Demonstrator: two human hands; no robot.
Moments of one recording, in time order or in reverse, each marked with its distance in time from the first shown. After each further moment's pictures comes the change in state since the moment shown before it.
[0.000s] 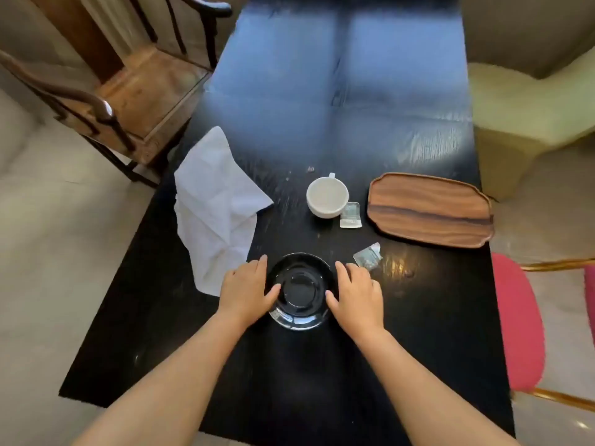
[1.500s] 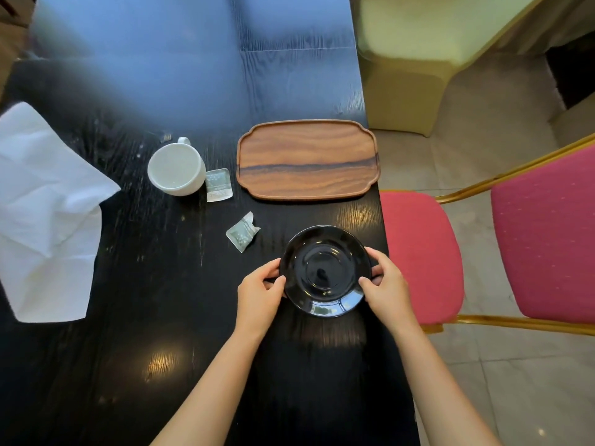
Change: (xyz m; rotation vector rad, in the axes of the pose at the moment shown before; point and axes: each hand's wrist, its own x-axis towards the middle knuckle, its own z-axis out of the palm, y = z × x) left_hand 0.010 0.243 0.080 -1.064 -0.080 -0.216; right_hand -0.050 0.254 0.003 0.879 0.130 0.524
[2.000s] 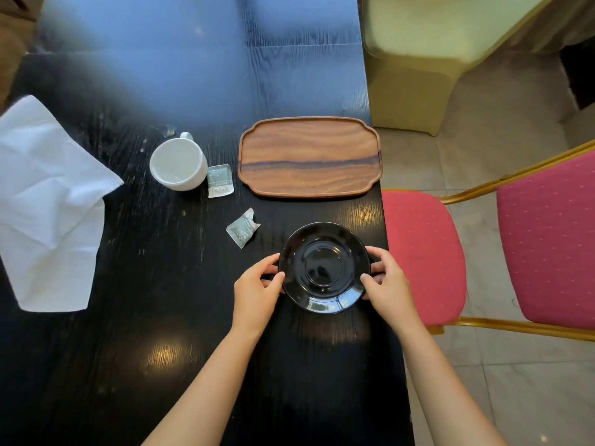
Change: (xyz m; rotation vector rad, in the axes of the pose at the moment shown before) left_hand 0.000 -0.004 0.001 0.046 0.063 0.027; right_hand 0.003 0.002 -0.005 0.049 -0.061 -0.007
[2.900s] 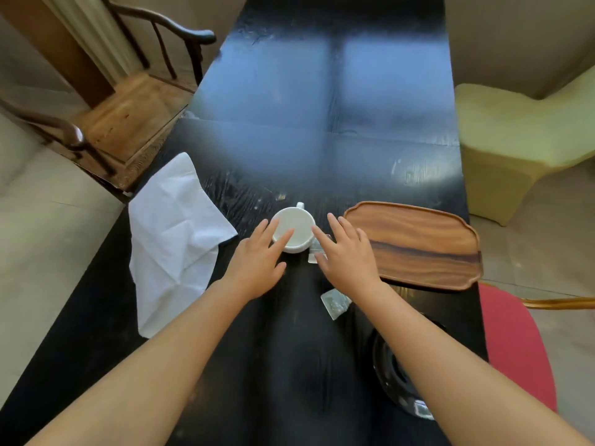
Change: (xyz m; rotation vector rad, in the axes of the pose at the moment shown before) left_hand 0.128 0.041 -0.191 1.071 -0.033 0.419; right_hand 0.072 -0.208 0.164 -0.979 -0.099 -0.814
